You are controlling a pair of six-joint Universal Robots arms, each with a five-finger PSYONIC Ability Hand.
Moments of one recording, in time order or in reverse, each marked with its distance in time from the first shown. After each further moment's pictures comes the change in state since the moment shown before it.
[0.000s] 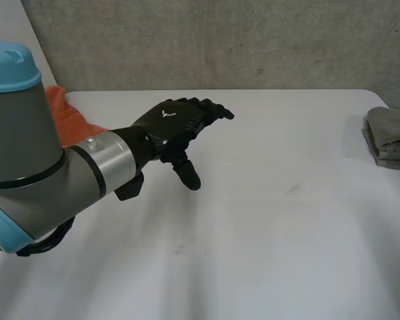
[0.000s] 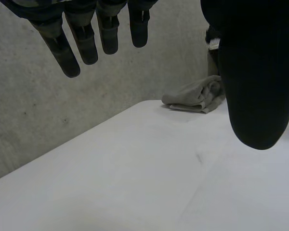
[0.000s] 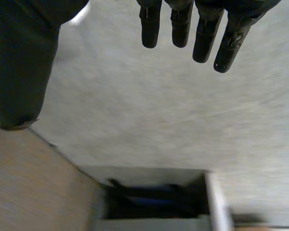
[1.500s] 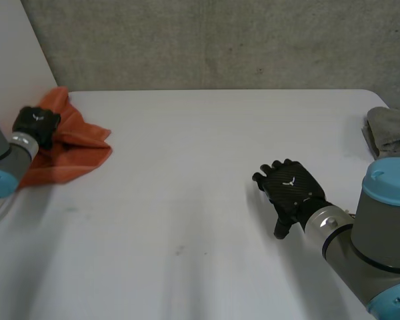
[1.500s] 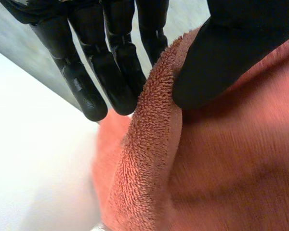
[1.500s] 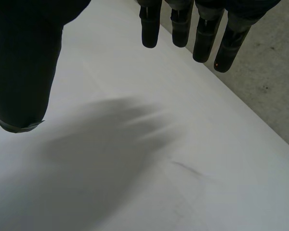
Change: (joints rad) left arm 0.567 -0.652 0.449 0.274 -0.227 0.550; right arm 0.632 -0.663 1.459 -0.501 -0.305 0.547; left_hand 0.882 0.956 0.956 0.969 0.938; right_hand 0.000 0.000 0.000 0.000 0.000
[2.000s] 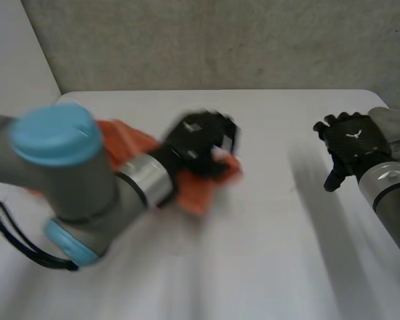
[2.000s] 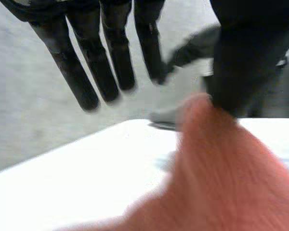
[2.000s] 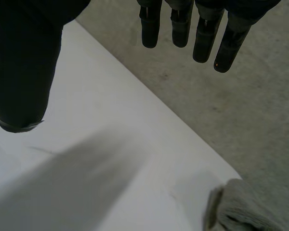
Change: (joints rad) left arm -0.692 0.500 -0.537 0.096 0.146 -0.702; right arm -0.215 -0.120 -0.060 0.001 0.050 0.016; left_hand -0.287 -0.324 -0.316 -0.326 -0.300; right_hand 0.000 0.000 0.000 0.000 0.000
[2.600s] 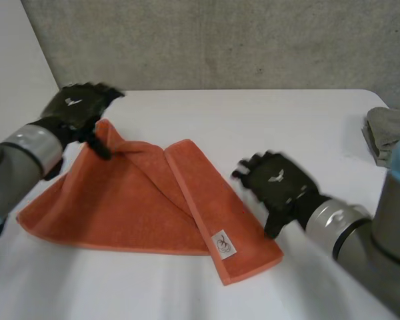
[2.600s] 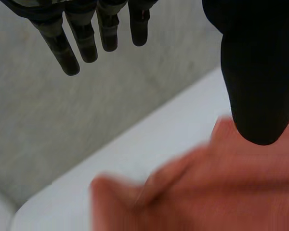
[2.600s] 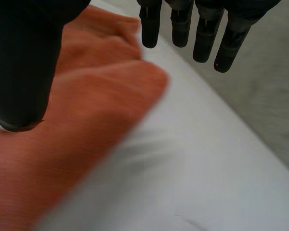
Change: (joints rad) left arm 0.461 0.211 -0.131 -0.137 -0.055 0.346; right arm 0.253 -0.023 0.025 0.184 -0.199 -0.056; left_hand -0.612 -0.663 -0.661 -0.667 -0.643; right_hand 0.000 0.000 0.000 0.000 0.000
